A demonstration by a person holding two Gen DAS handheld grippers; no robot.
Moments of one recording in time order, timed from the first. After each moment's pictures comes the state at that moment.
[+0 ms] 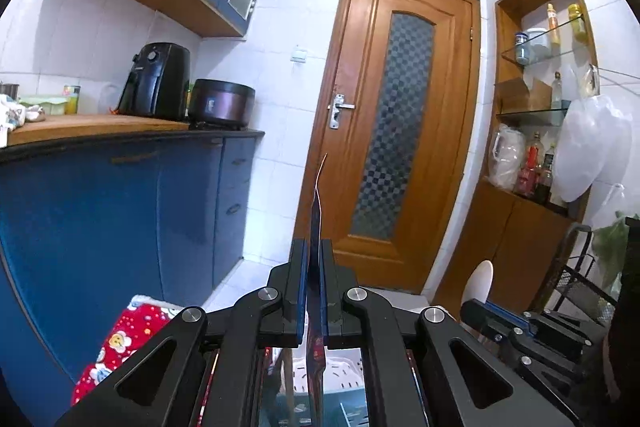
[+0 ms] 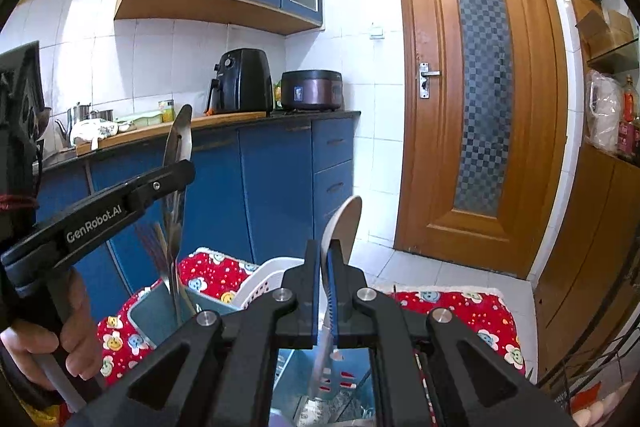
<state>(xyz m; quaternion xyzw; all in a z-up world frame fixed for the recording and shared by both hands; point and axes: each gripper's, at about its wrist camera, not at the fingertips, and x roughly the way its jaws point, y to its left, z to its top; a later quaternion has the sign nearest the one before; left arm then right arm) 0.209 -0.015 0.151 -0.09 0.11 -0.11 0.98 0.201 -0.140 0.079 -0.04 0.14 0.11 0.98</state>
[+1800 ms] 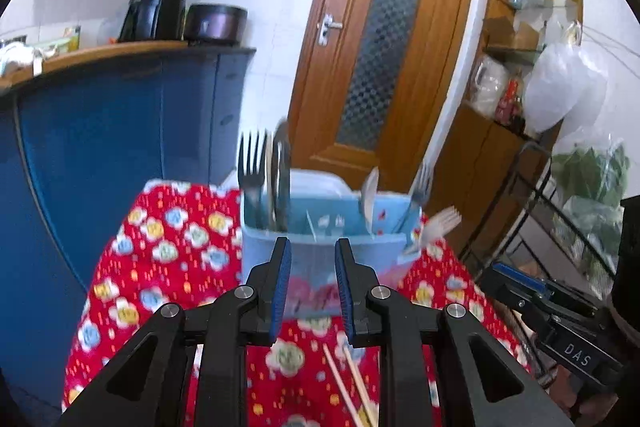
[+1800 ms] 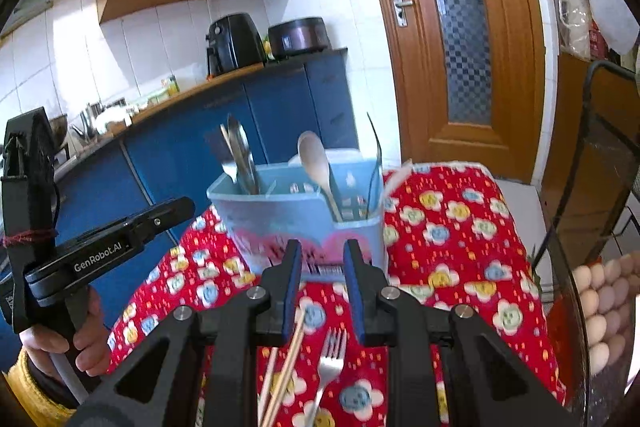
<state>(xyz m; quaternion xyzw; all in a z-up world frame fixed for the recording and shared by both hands) 0.094 -0.014 0.122 -0.08 0.27 -0.14 0.95 0.069 -0.166 0.054 0.04 0.26 0.11 0.96</state>
